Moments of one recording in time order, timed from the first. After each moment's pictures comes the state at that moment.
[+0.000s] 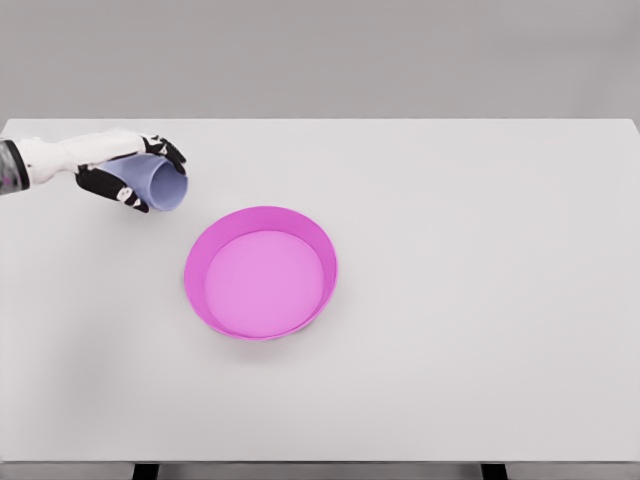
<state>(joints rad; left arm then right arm) -0.84 0.77 -0.79 -1.02 0.08 -0.61 -0.61 0.04 0.00 0.33 0.05 -0.09 -0.07 -0.11</state>
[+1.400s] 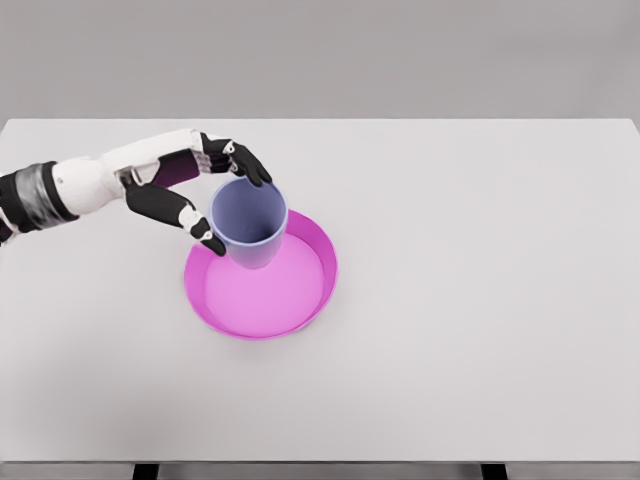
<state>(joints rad) -0.70 0.88 -0.79 -1.67 0.83 -0.23 -0.61 0.04 0.00 0.33 0.05 -0.09 -0.07 -0.11</state>
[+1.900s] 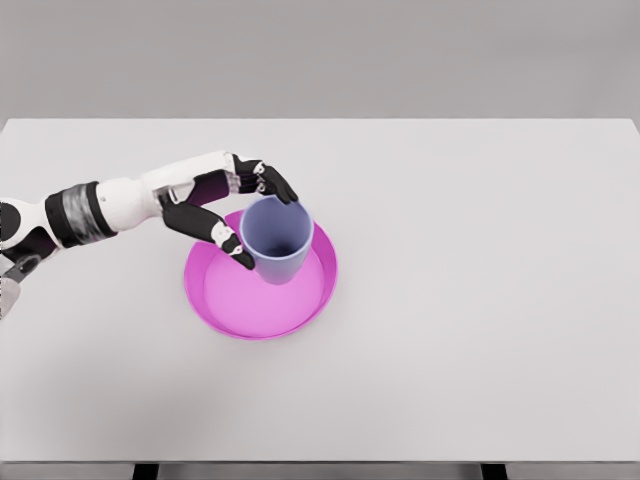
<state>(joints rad) -0.66 0.78 -0.80 -1.61 0.78 -0.21 -0.61 0.04 0.00 0.33 0.05 -0.09 -0.07 -0.11</state>
